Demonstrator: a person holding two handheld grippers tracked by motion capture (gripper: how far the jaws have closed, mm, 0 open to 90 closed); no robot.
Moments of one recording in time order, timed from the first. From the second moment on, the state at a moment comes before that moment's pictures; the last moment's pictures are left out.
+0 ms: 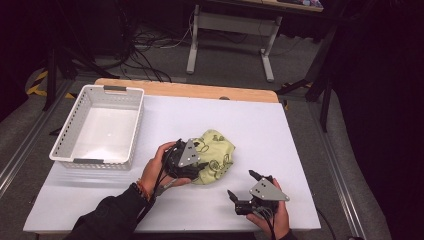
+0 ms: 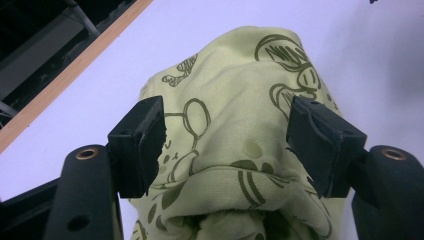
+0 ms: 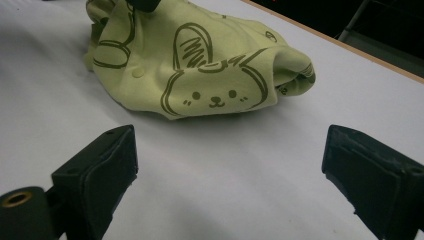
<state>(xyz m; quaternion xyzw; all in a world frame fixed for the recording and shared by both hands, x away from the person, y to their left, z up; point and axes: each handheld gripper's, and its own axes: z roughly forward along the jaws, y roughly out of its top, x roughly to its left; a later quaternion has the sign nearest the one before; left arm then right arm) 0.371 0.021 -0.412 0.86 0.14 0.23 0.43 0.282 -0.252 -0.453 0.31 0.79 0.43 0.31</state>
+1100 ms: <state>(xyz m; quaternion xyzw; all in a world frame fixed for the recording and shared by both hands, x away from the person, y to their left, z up) 0.365 0.037 -0.396 0.84 0.12 0.25 0.46 0.281 -0.252 -0.451 0.31 0.79 0.43 0.31</state>
